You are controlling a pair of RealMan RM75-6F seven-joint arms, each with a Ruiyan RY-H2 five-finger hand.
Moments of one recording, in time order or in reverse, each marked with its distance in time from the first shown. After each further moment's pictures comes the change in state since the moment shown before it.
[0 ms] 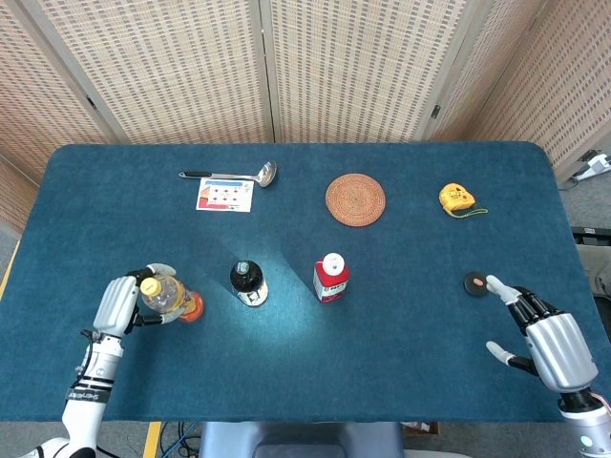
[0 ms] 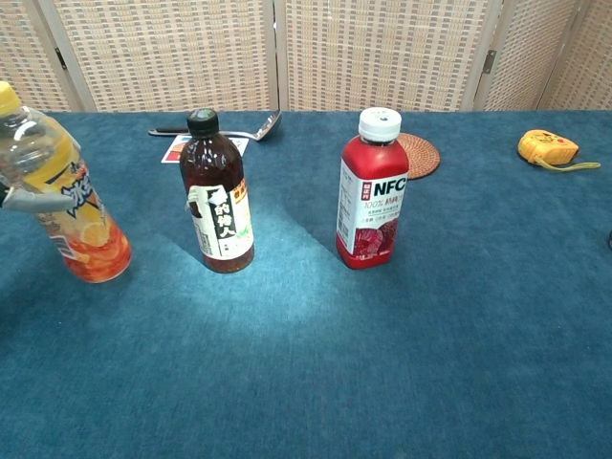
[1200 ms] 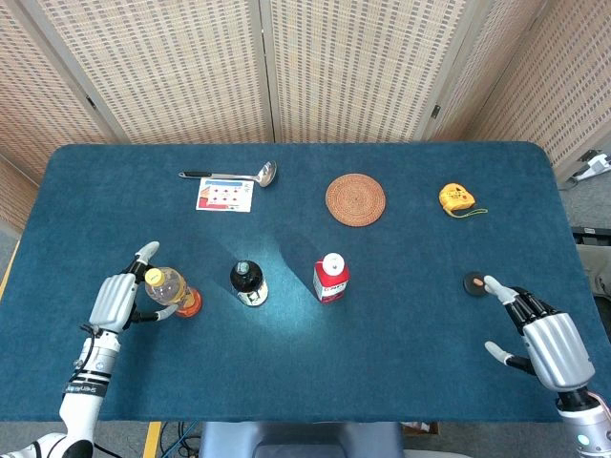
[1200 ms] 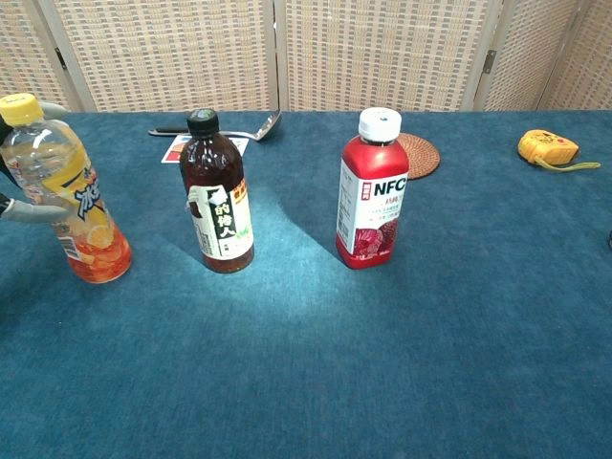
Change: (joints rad) left arm -0.021 0.021 0.010 0.015 -0.065 -0.027 0.115; right arm -0.002 -0.007 0.007 0.001 0.001 -0.019 -0.014
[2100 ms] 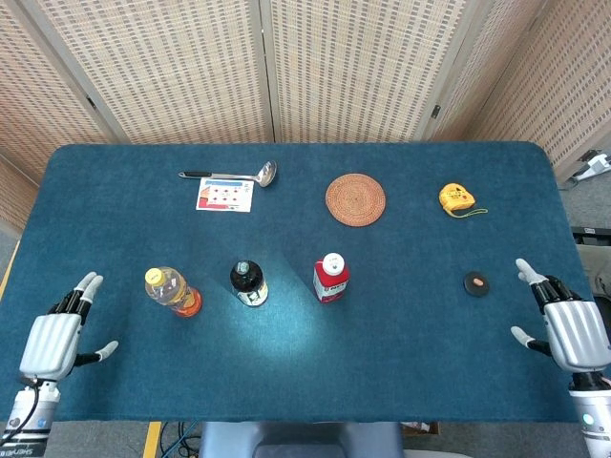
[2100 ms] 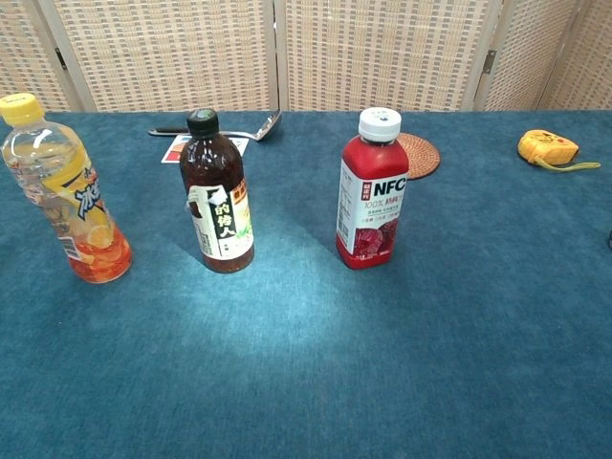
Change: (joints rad) left arm 0.199 0.227 0.182 -0.153 0.151 0.241 0.270; right arm 0.003 0.017 0.065 -0.044 0.245 -0.132 -0.147
